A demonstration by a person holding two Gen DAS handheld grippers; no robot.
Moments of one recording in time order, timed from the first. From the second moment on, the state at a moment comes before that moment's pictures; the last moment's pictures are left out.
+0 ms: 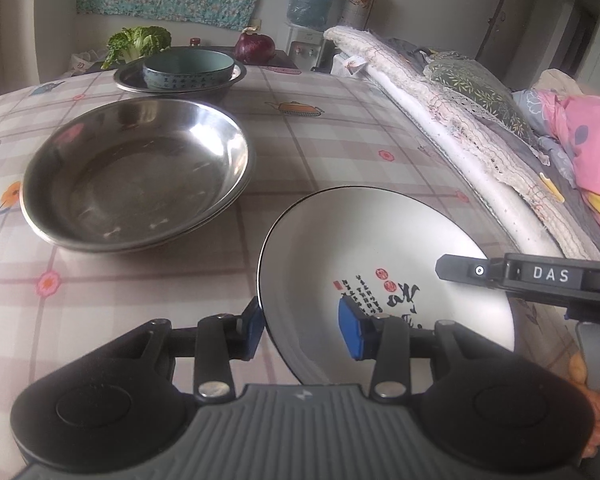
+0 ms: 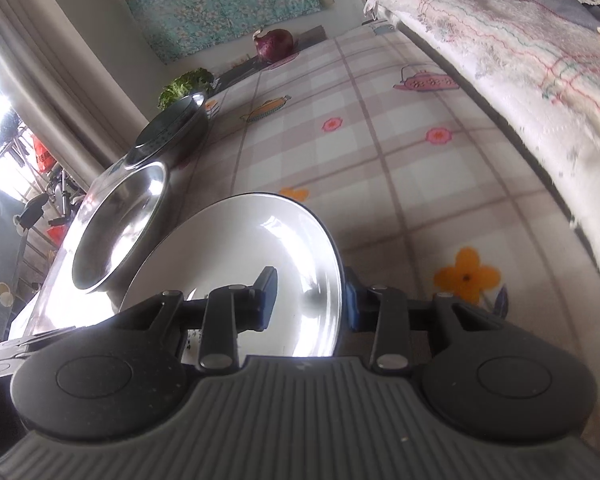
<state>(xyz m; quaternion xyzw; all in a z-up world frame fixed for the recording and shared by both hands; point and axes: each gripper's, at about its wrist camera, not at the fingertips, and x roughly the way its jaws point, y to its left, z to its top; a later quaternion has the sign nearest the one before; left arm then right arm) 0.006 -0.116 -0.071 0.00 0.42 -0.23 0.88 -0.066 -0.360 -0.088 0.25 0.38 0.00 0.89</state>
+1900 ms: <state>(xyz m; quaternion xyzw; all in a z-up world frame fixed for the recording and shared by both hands) -0.007 -0.091 -0.086 -0.06 0.40 -0.27 0.87 -0.087 -0.341 -0.096 0.33 0.34 0.06 0.88</state>
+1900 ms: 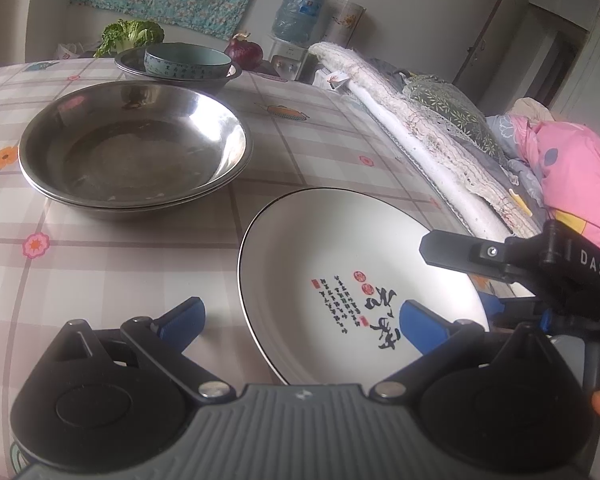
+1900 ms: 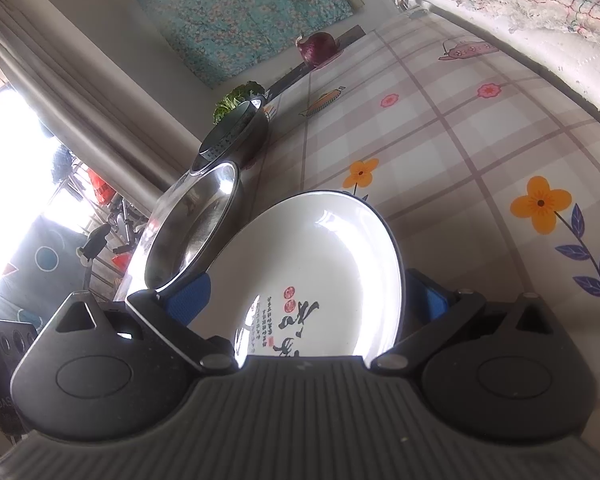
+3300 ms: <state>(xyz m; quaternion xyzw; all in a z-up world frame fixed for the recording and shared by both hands) -0.005 -0.092 -0.085 -0.02 0.42 -0.30 0.86 -0.085 -0.342 -0.097 0.34 0.34 0.06 0.88</state>
